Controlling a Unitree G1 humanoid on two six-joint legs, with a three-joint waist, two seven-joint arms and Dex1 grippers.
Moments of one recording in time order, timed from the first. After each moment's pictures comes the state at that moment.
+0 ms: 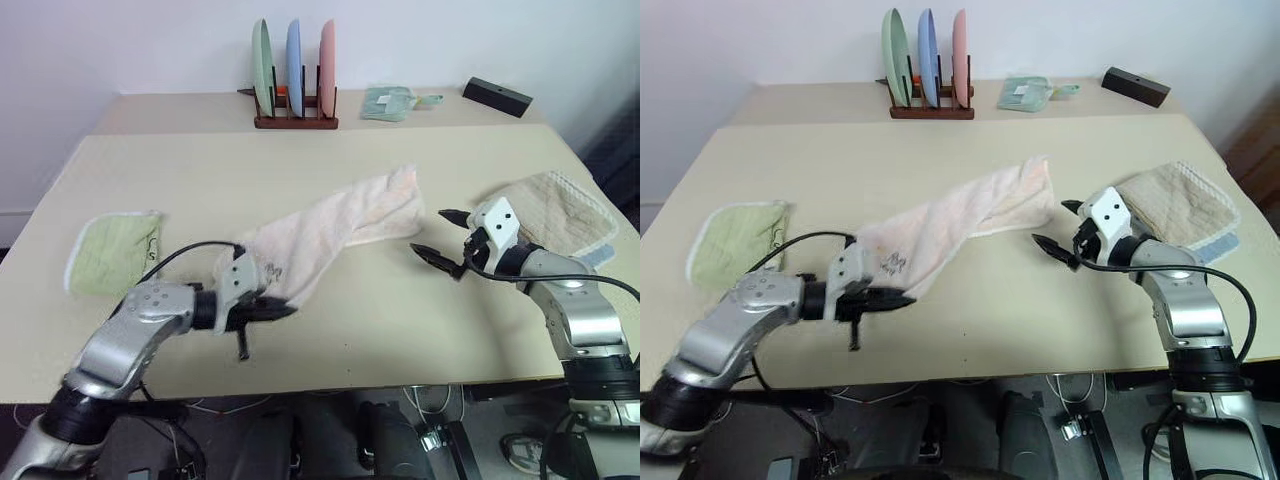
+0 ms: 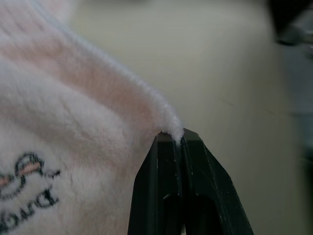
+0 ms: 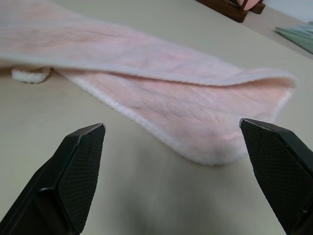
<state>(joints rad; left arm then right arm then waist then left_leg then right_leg) -0.14 0.83 -0.08 -0.42 -0.48 0.61 -1.11 -0.37 -0.68 -0.08 0.09 0.26 0.22 0.83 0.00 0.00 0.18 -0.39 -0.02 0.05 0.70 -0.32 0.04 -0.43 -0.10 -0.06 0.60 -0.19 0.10</state>
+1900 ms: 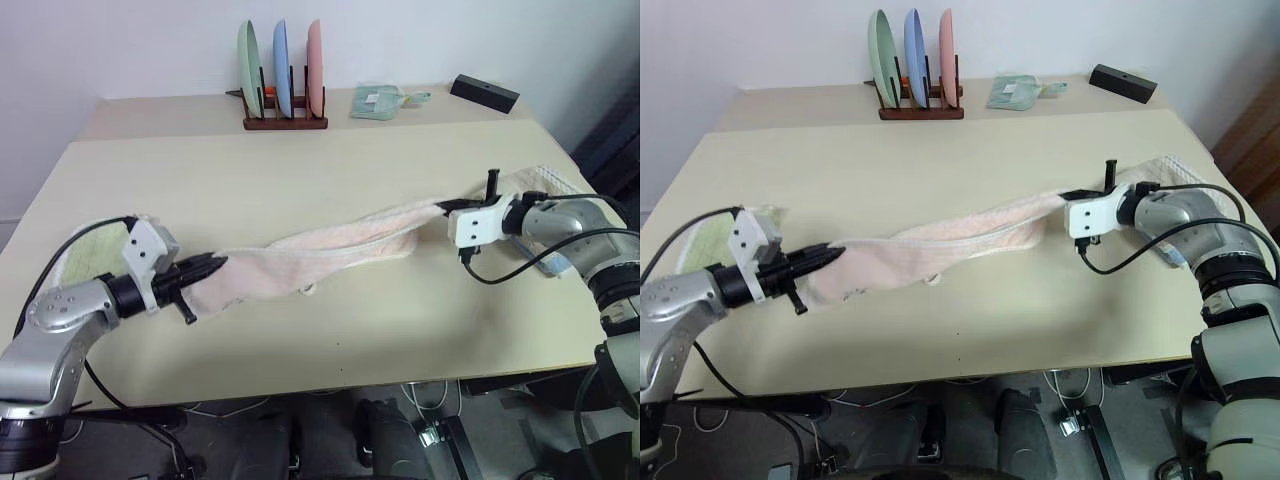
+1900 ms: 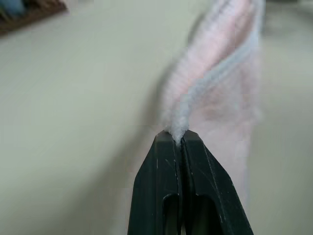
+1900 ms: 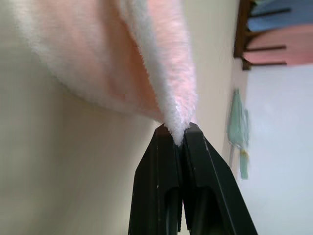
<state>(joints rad) -0.28 0.73 0.19 -0.13 -0.40 0.35 -0.80 -0.94 -0.91 0.36 0.87 -0.42 -0.75 0.55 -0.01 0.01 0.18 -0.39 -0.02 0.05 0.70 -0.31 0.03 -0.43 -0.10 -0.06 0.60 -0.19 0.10</state>
